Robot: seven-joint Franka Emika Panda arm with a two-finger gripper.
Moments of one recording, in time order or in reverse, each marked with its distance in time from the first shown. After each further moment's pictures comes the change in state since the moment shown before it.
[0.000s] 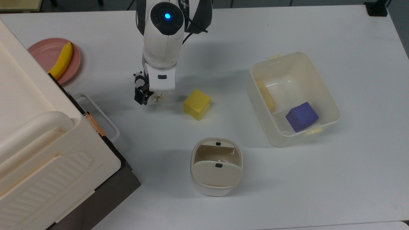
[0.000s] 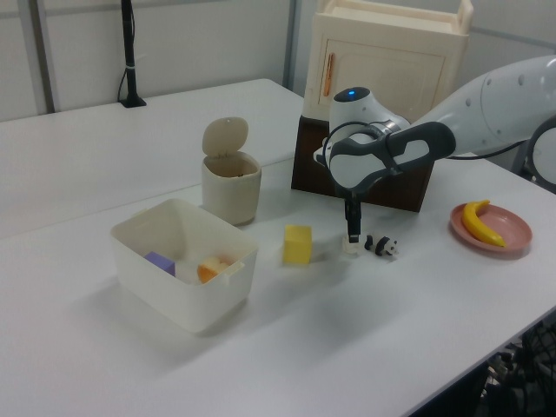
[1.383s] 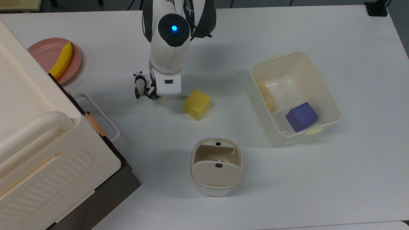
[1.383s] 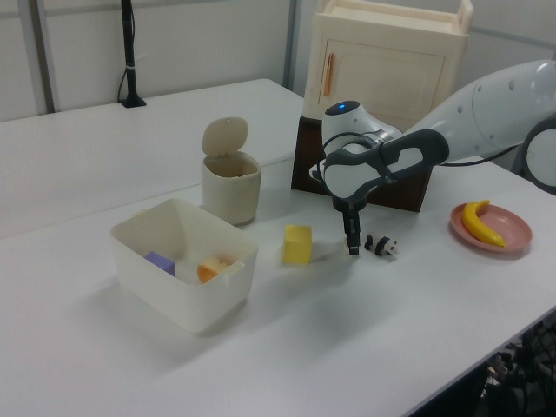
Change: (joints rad) arm 0.001 0.028 0.023 -0.007 0.000 -0.055 0.001
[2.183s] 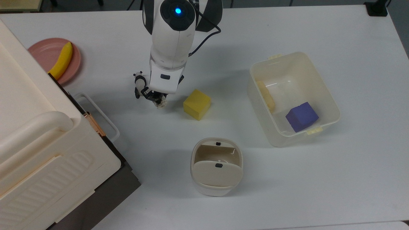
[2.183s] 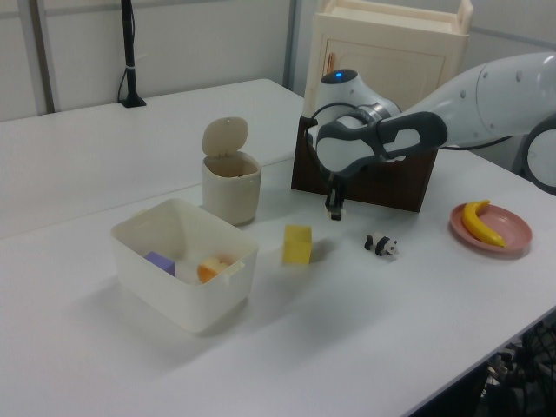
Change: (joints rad) arm 0.002 -0.002 0.022 0.137 0.000 0.000 0.268
